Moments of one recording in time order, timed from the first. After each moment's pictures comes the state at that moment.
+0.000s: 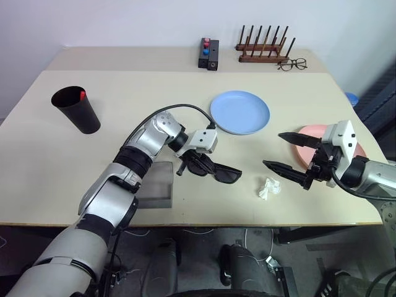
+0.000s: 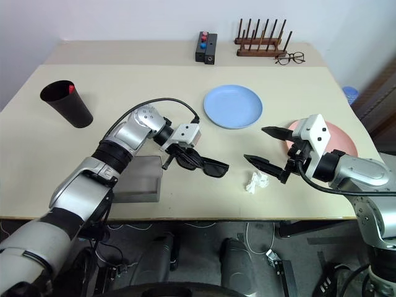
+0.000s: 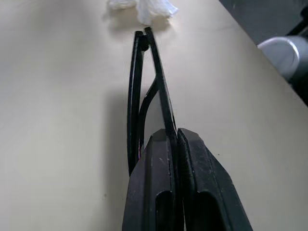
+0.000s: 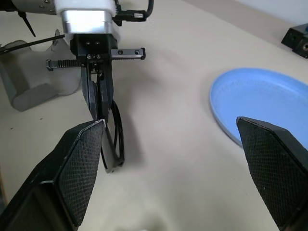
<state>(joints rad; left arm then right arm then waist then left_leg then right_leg) -1.05 0.30 -0.44 0.72 0.00 0.07 -1.59 -0.09 -0.84 -0.30 -0.43 0.65 0.53 0.88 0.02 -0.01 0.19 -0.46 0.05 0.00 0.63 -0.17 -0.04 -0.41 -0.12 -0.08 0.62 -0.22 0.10</state>
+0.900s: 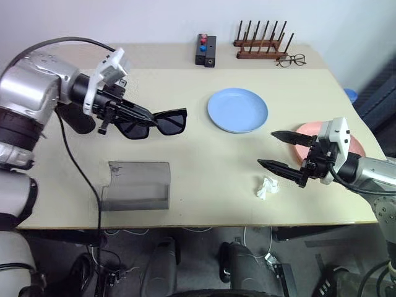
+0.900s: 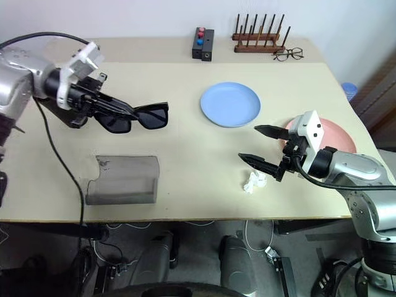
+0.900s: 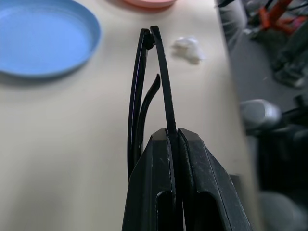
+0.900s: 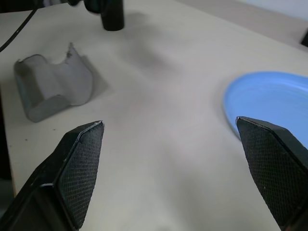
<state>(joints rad) -1.23 1.10 -0.62 0.42 -0.70 0.53 -1.61 -0.17 -0.81 -0.24 -0.39 0.68 0.54 0.93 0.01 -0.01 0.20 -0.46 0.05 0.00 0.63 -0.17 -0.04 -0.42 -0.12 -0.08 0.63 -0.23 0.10</state>
